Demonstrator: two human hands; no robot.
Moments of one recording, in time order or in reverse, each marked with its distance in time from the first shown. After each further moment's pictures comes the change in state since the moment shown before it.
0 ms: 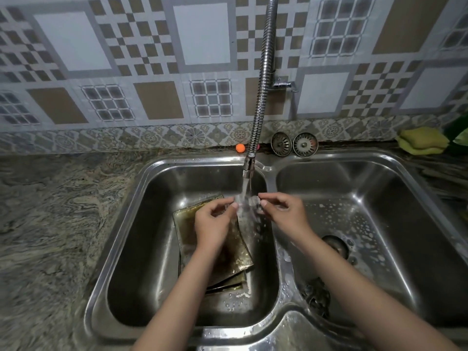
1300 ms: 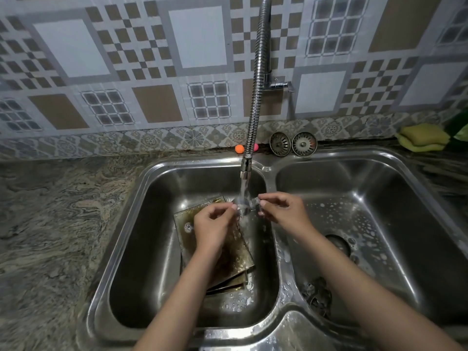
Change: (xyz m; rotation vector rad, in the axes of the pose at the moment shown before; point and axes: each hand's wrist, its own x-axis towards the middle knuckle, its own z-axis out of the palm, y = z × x) left_hand -0.003 -0.001 0.001 -0.081 -0.003 -0.137; right_hand 0.000 -0.009 -0.004 0.050 -0.027 0.061
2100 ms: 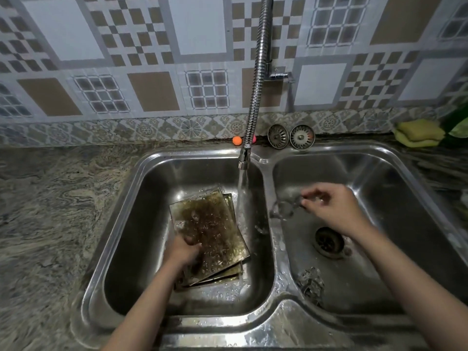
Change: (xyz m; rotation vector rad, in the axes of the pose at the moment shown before) left_hand 0.024 -0.072 -0.082 0.789 -0.020 -0.286; right_hand -0.022 -0.035 -0.082 -0.666 0.041 -0.186
